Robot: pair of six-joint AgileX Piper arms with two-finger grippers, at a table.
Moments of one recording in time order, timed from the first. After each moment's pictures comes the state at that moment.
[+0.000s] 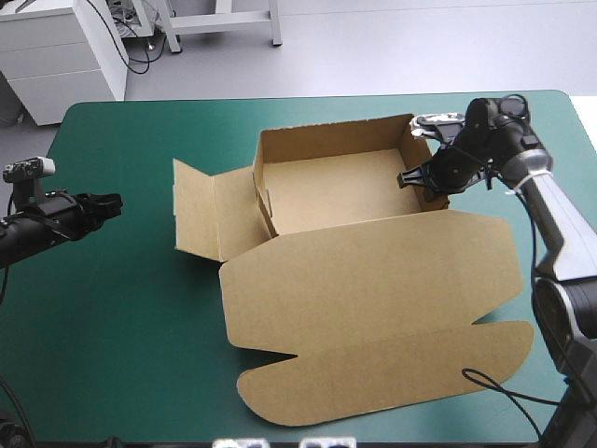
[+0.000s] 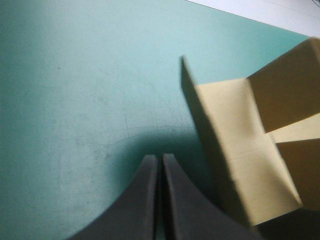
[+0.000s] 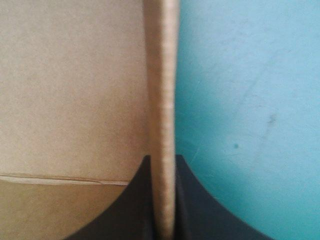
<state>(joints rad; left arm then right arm) 0.48 1.27 -0.99 -1.04 0.91 0.90 0.14 1.83 -1.74 0.17 1.24 -0.15</state>
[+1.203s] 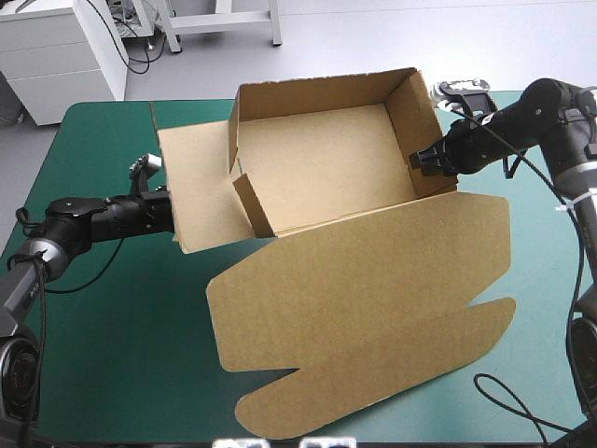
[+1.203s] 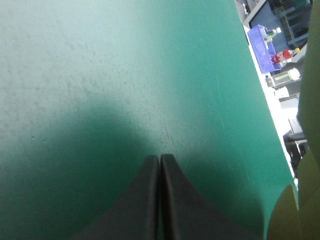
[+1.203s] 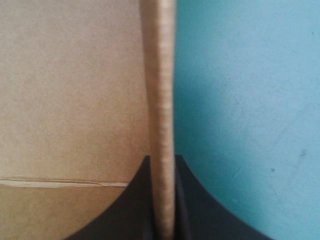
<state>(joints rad) 0.10 1.57 -1.00 -1.34 0.95 0.90 0.08 1.66 -1.74 0.41 1.25 -0.34</state>
